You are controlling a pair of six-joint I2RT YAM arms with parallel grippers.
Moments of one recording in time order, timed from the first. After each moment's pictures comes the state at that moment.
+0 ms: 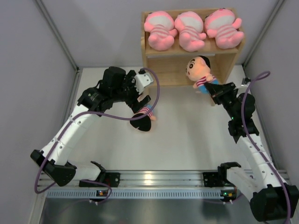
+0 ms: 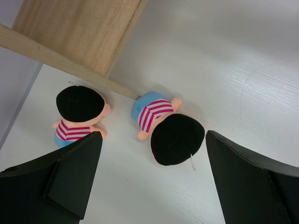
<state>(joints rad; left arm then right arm) -0.60 1.32 1.56 -0.82 0.24 0.44 0.10 0.88 0.72 0.17 -0.23 1.04</state>
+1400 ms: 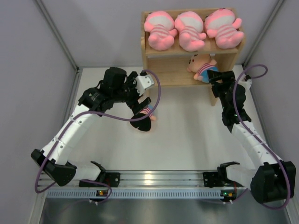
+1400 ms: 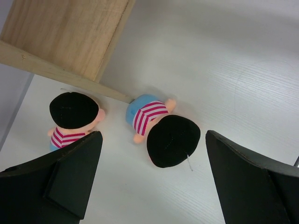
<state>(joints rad) -0.60 1.32 1.55 -0.83 0.28 0.47 0.16 1.11 0.79 0.28 0.14 1.12</state>
